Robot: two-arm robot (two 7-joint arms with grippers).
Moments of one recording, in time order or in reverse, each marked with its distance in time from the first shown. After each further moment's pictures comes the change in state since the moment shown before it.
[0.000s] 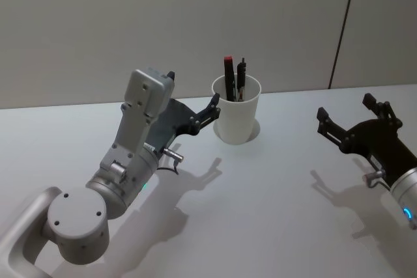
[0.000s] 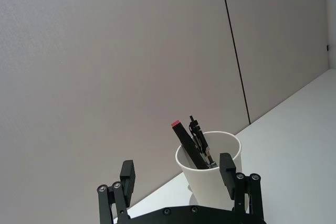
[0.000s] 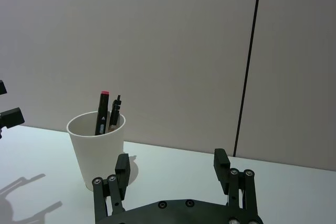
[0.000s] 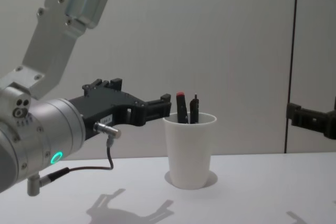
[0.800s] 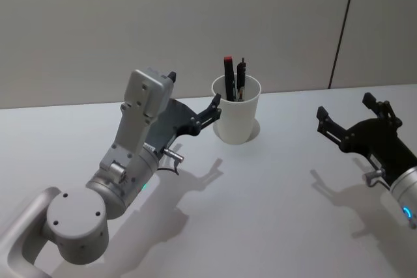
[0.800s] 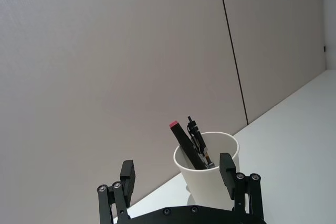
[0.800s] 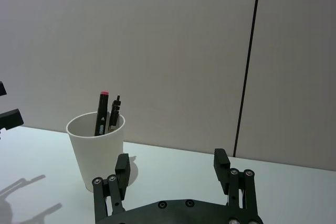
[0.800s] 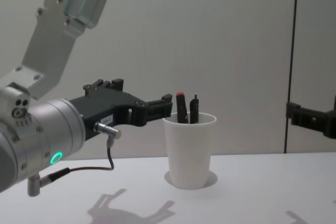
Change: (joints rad) left arm 0.000 0.001 -0.001 0.000 -0.005 -0.002 -0.008; right arm 0.002 -0.001 0.000 0.002 0.002 0.000 0.000
